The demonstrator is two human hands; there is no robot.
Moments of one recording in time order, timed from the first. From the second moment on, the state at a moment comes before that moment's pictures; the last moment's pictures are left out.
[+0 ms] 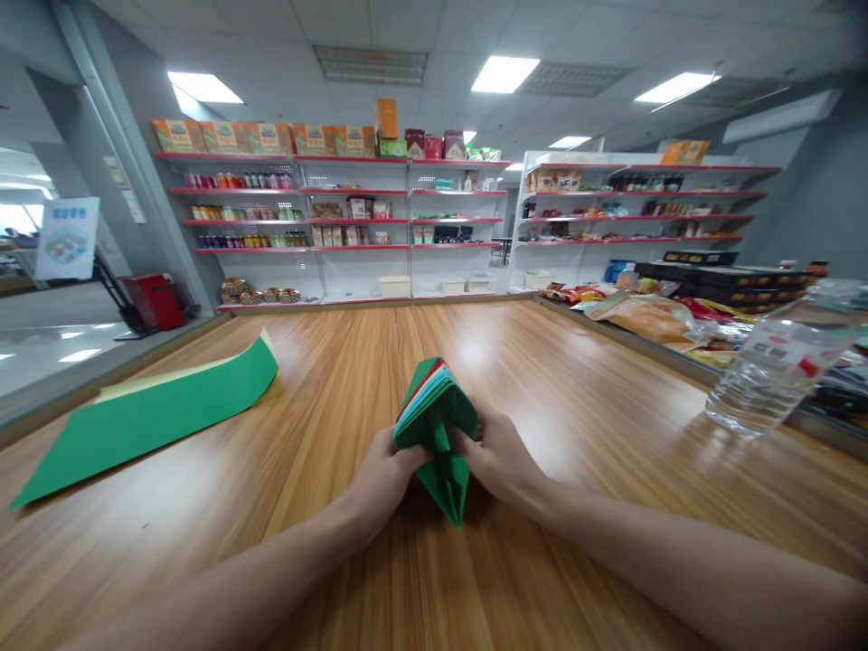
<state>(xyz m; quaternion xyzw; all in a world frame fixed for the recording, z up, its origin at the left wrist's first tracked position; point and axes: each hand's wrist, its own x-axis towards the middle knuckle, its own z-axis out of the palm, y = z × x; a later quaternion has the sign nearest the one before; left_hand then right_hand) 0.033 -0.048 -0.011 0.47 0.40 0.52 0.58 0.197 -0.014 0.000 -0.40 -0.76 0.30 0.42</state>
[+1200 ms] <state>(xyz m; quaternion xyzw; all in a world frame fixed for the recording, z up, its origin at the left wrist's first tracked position) 0.035 -0.050 0.000 0.41 0.38 0.40 0.72 0.196 -0.003 0.011 -0.38 -0.54 0.74 0.11</state>
